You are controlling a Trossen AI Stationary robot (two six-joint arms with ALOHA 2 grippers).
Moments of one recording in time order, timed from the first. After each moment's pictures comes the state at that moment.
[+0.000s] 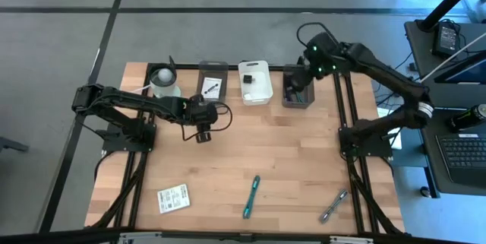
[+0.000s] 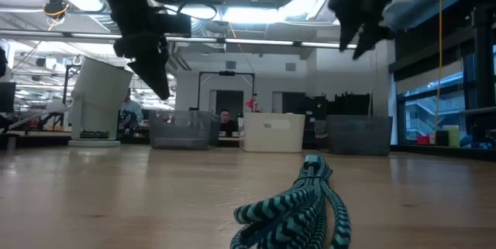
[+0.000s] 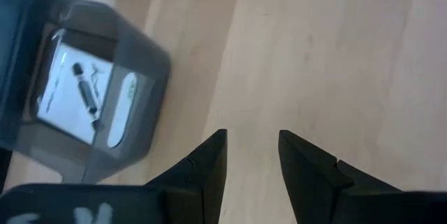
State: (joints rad) left arm 0.04 1.36 0.89 -0.68 -0.32 -0.12; right arm -0.66 1.34 1.37 -1.10 -0.04 0.37
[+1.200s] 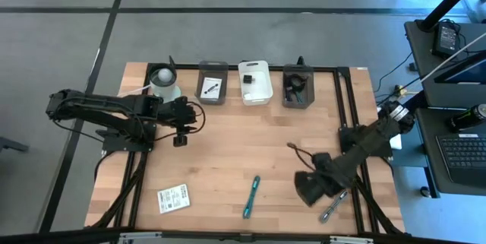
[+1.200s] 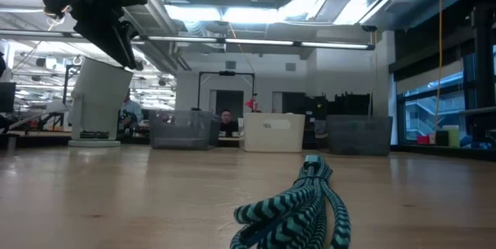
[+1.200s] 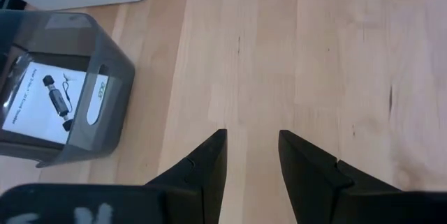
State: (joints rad) left arm 0.01 0.93 0.72 -0.74 -0.13 -0.04; right arm 0.69 1.66 1.37 -1.37 -0.11 2.22
